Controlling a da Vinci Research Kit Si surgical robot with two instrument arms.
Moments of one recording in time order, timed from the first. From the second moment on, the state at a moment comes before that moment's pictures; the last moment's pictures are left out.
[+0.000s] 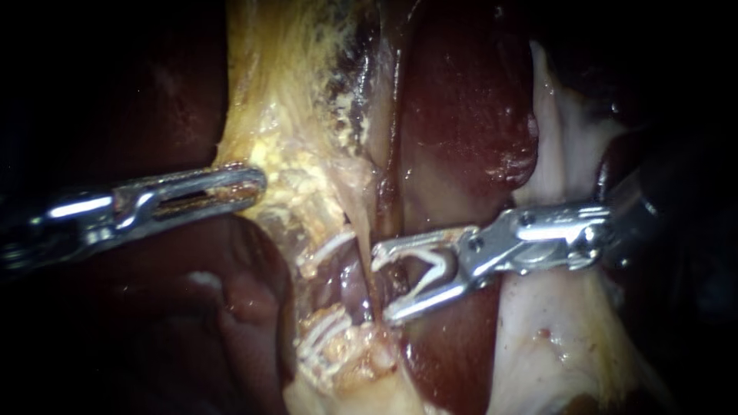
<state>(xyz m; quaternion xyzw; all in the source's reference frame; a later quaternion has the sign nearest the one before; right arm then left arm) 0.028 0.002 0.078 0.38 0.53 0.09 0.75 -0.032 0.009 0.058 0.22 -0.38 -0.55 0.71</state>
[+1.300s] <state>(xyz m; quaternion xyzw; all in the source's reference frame) 0.030 0.001 0.081 0.40 0.52 0.09 0.74 -0.032 0.009 0.054 0.21 -0.39 -0.54 0.71</state>
